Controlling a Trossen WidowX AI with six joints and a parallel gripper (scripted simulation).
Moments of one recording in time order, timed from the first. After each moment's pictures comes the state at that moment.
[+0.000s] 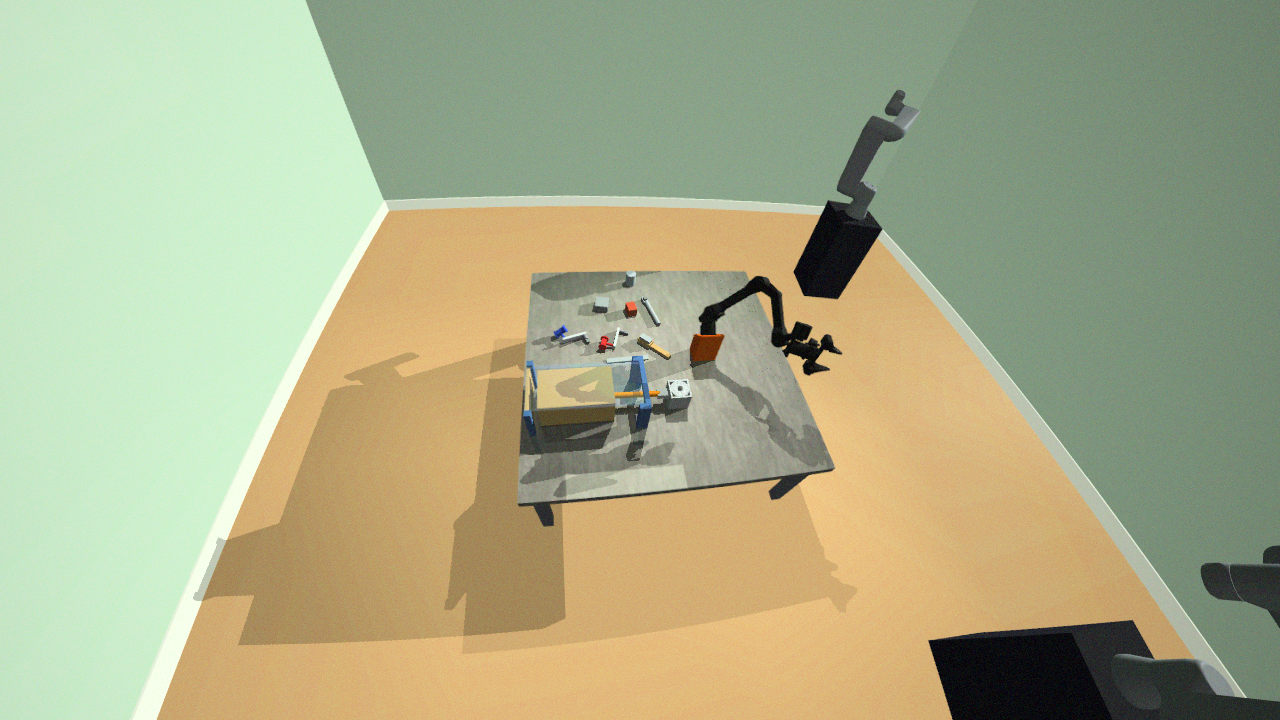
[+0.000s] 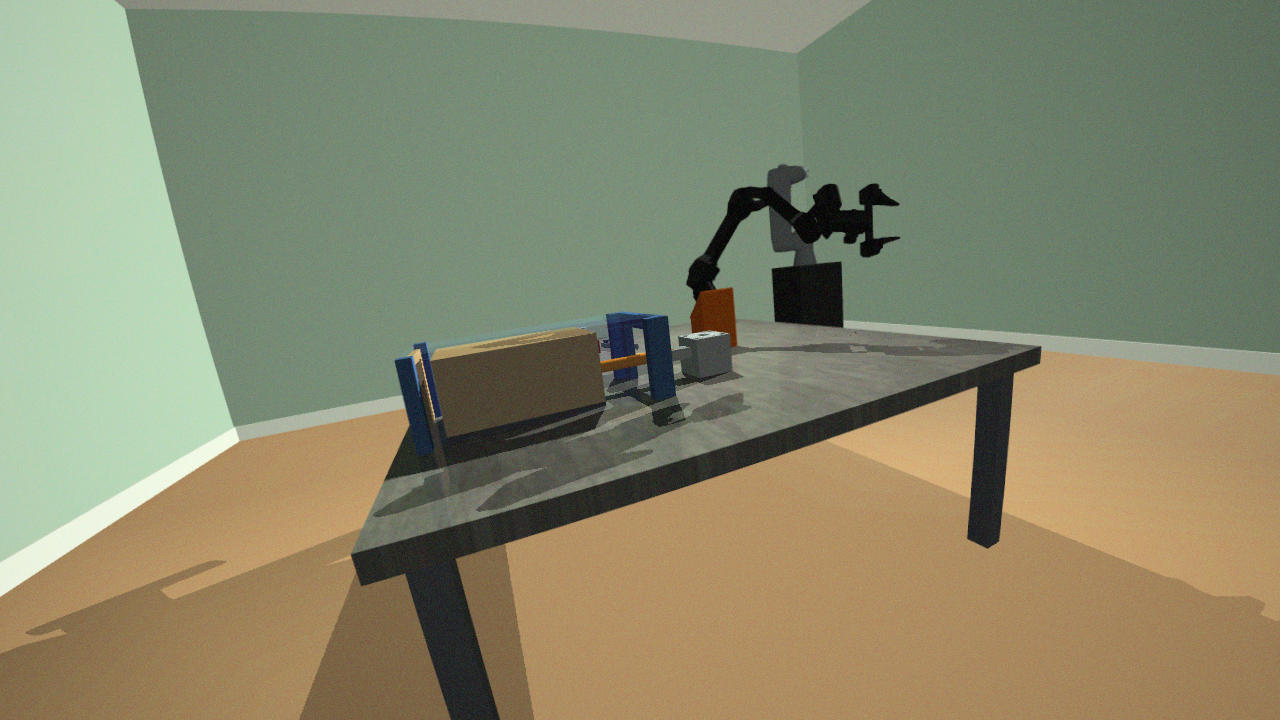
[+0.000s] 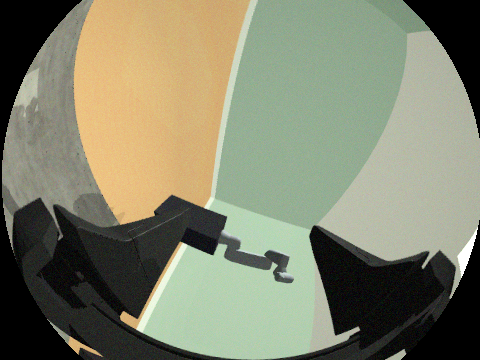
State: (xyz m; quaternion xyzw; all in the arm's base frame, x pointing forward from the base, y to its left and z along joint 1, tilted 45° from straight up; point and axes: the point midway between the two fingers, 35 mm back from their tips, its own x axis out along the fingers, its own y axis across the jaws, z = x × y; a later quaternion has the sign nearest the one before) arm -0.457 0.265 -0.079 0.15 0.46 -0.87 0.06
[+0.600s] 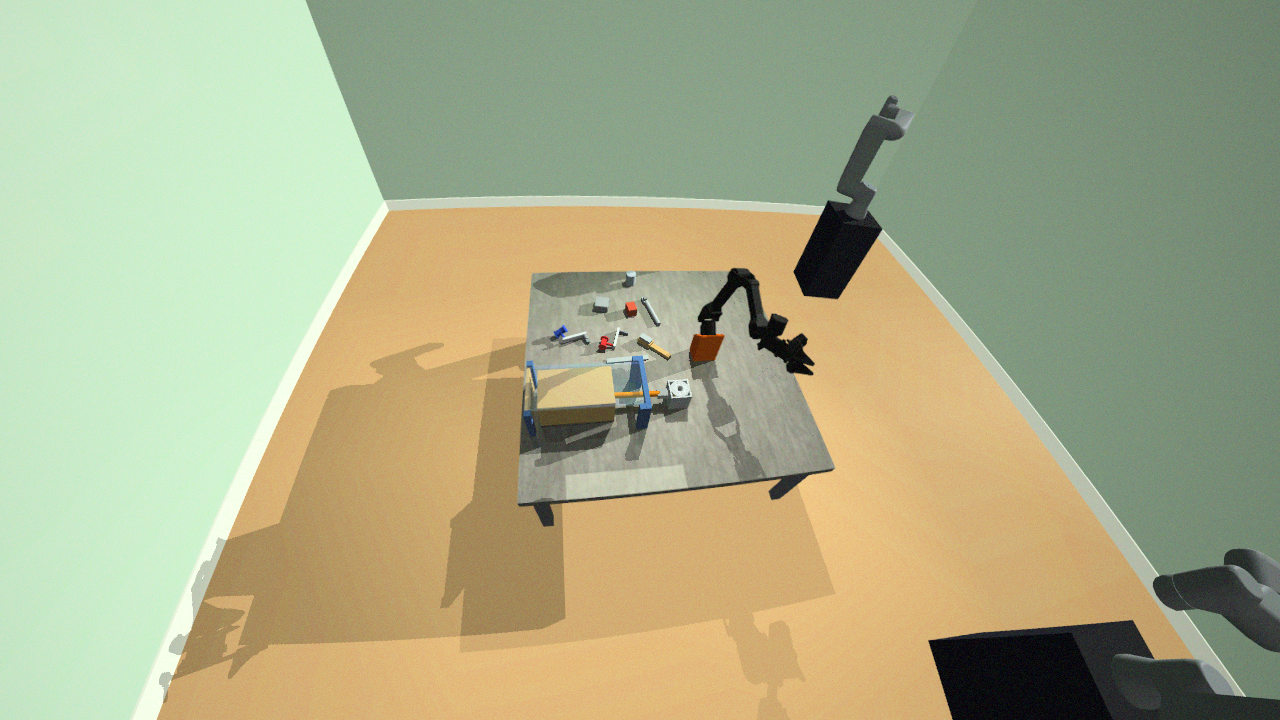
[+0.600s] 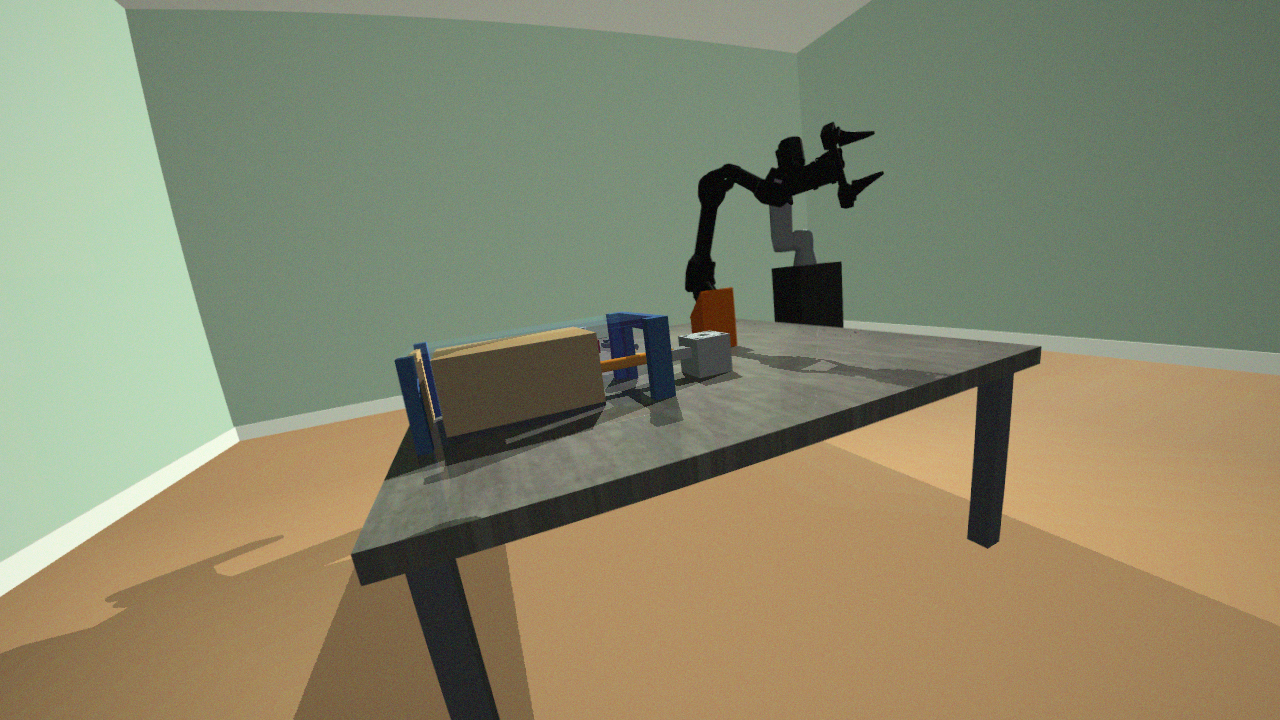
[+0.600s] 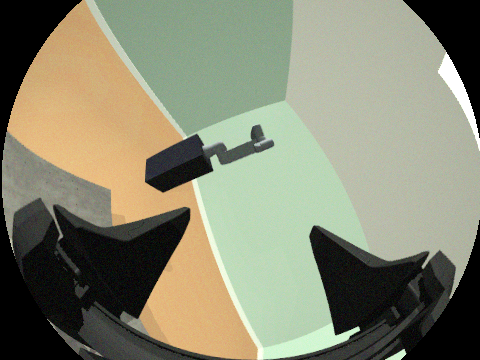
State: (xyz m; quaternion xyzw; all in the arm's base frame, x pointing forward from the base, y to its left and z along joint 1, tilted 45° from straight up) arm -0.265 0.476 -0.066 0.32 0.19 -0.89 -0.26
